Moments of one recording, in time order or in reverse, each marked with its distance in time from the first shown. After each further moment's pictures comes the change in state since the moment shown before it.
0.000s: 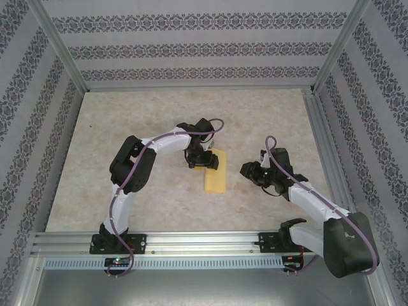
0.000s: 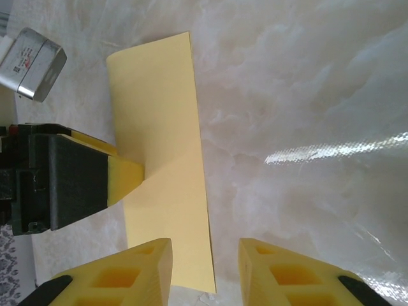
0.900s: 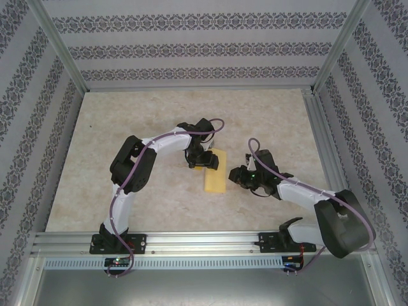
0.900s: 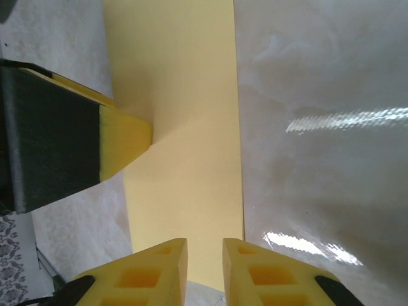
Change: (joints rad) left arm -0.001 0.005 0.008 -0.010 -0.004 0.004; right arm 0.186 0.182 0.000 0.168 0.011 0.093
